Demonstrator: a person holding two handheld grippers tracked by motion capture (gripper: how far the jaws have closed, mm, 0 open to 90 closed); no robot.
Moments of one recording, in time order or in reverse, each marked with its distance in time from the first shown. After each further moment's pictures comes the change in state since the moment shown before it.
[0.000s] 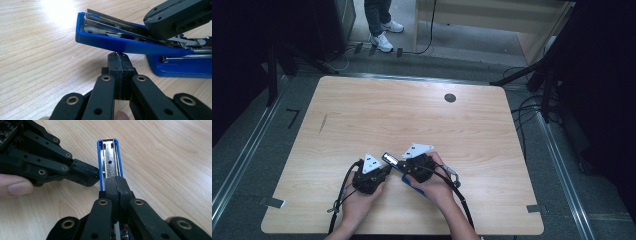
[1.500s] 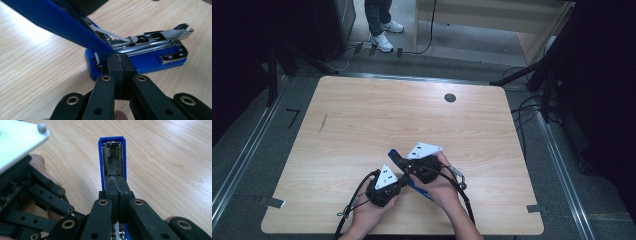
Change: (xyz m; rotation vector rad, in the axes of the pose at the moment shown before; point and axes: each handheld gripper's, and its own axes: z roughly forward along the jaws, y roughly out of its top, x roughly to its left) left arm -0.047 -0.005 0.004 -0.049 -0.187 0.160; right arm 0.003 0.005 -0.028 -0.089 0.000 -0.018
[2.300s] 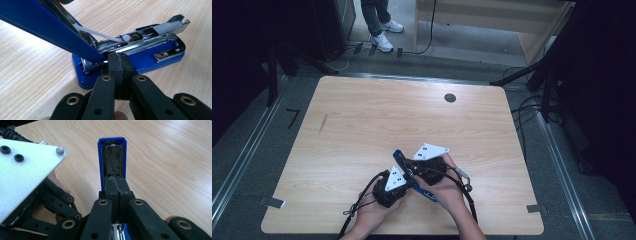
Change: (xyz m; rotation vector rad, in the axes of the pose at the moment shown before) left arm -0.008 0.005 0.011 0.040 -0.011 0.075; right arm -0.002 -0.004 -0.014 -0.022 0.001 0.005
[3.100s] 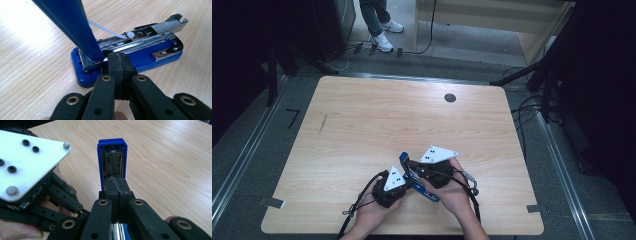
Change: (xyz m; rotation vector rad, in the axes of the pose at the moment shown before) left arm 0.001 -0.001 -0.002 0.005 -0.010 -0.006; right arm -0.002 -0.009 -0.018 -0.032 0.005 0.011
